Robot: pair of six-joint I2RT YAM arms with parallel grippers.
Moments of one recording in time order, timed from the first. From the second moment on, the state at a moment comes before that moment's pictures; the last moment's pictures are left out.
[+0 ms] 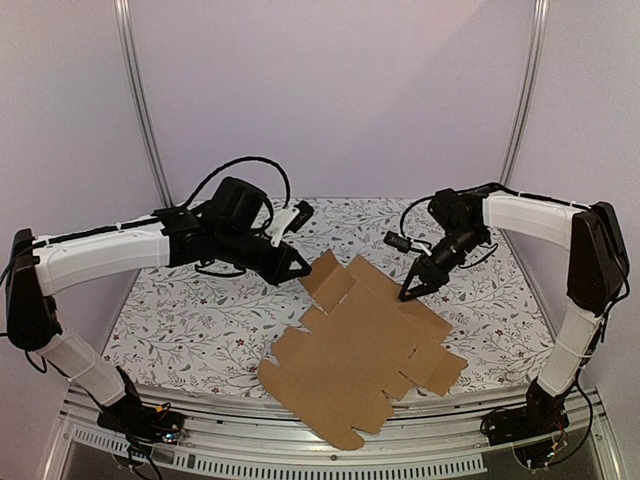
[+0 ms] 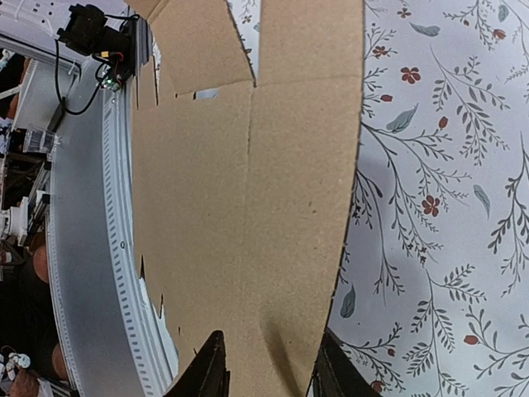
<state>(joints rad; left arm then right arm) -0.82 1.51 1.19 -0.39 0.27 -0.16 0.45 1.80 1.38 -1.04 -0.78 -0.55</state>
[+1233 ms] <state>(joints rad) -0.82 1.47 1.14 -0.33 0.22 -0.16 0.43 1.91 1.43 -1.11 -0.76 -0.52</state>
